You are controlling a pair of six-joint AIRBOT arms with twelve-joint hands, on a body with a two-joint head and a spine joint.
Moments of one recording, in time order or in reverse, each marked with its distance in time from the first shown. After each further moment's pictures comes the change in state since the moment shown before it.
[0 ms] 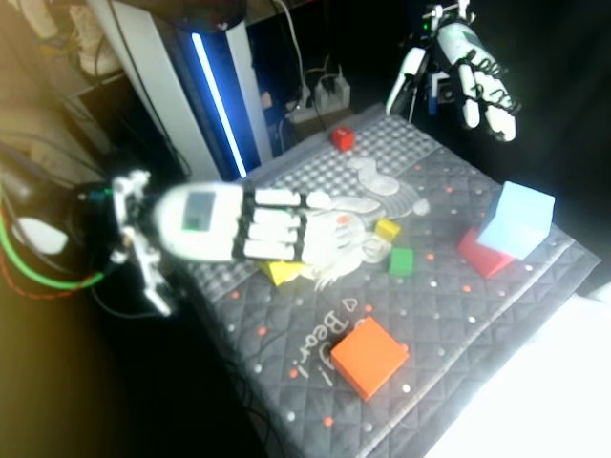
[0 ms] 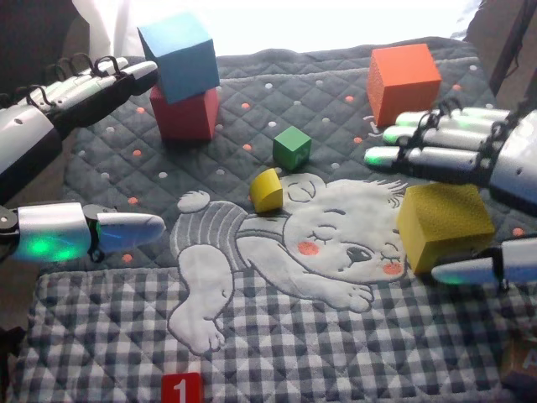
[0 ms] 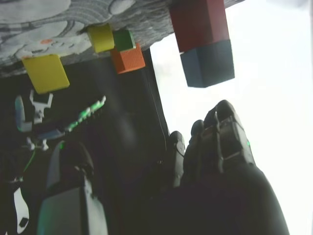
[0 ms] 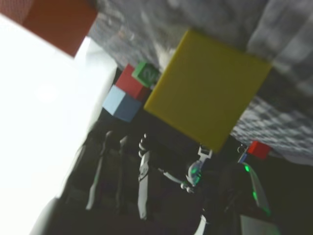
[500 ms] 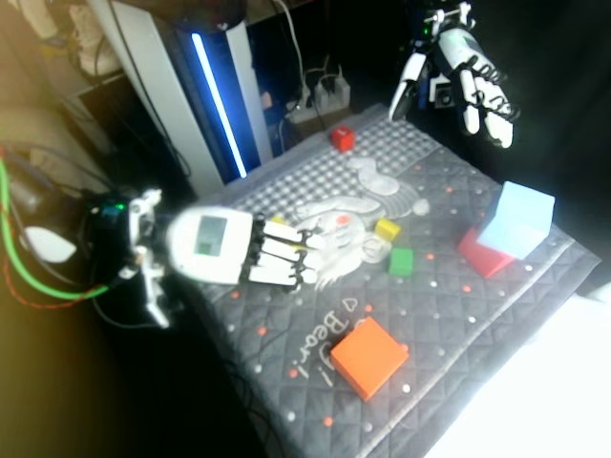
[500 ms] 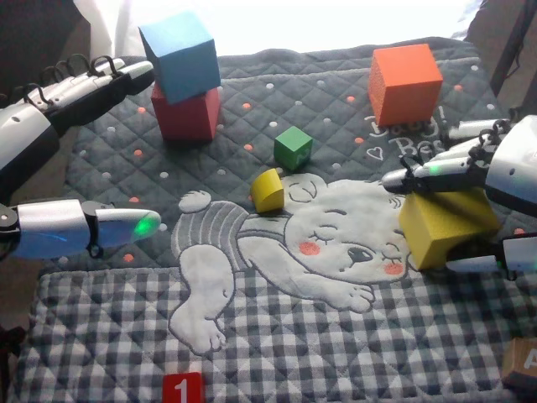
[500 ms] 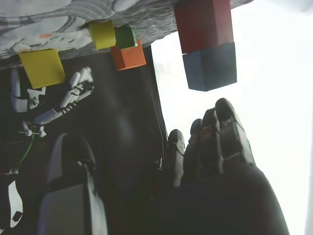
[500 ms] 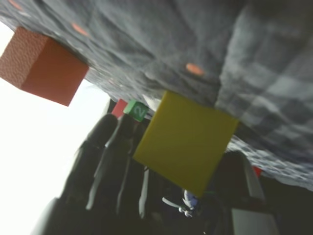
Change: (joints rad) left arm 0.002 -0.001 0.000 -0.008 -0.002 -0.004; right arm 0.020 0.001 0.019 -0.002 -0.051 0.013
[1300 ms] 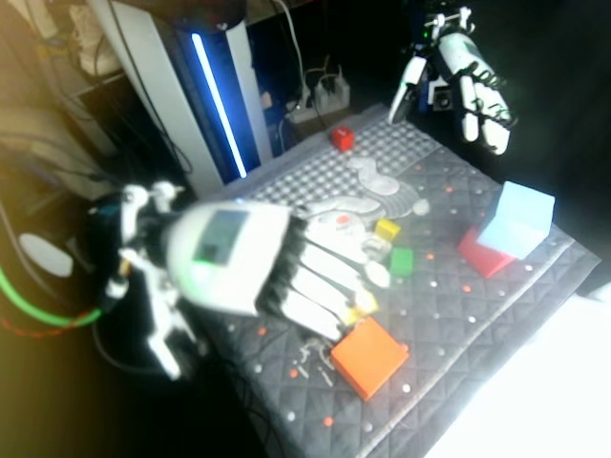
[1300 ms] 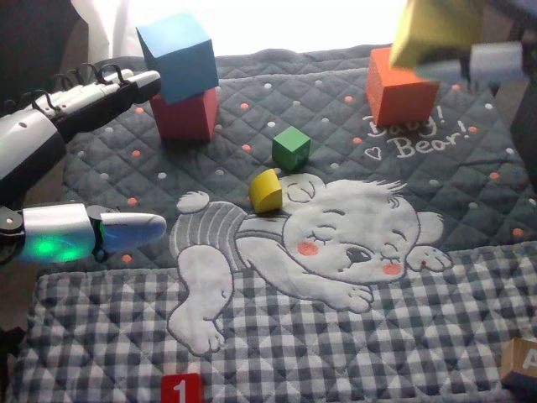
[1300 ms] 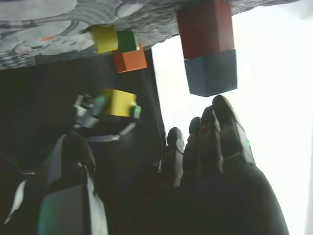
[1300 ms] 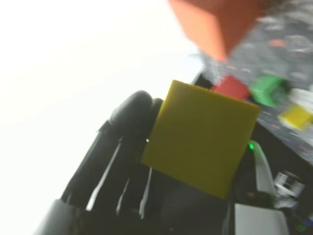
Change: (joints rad) left arm 0.003 -0.014 0.022 0.009 0.015 -0.019; right arm 0.412 -0.132 0.247 0.136 -0.117 -0.161
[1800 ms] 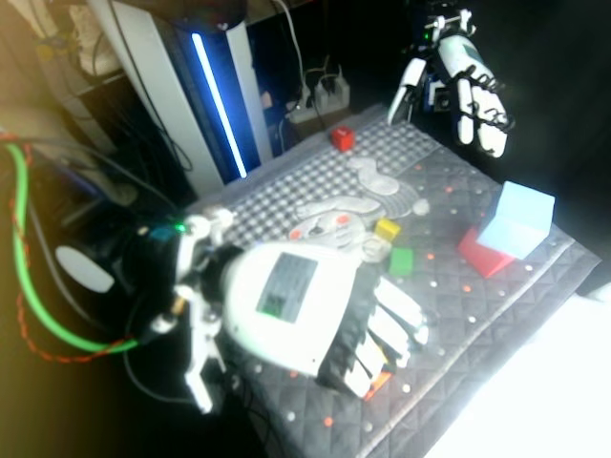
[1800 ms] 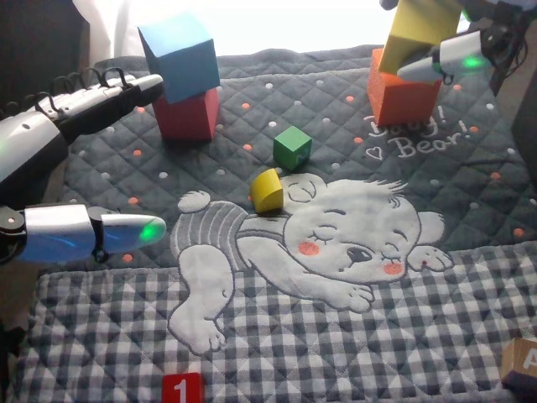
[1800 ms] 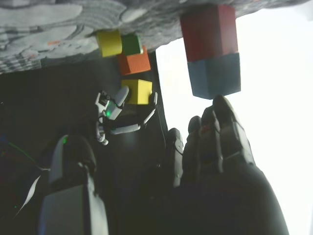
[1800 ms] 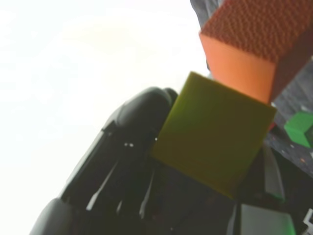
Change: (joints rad) left arm -0.006 -0.006 0.004 0.012 0.013 -0.006; right arm 0.035 -0.095 0.117 -0.002 -0.200 -0.001
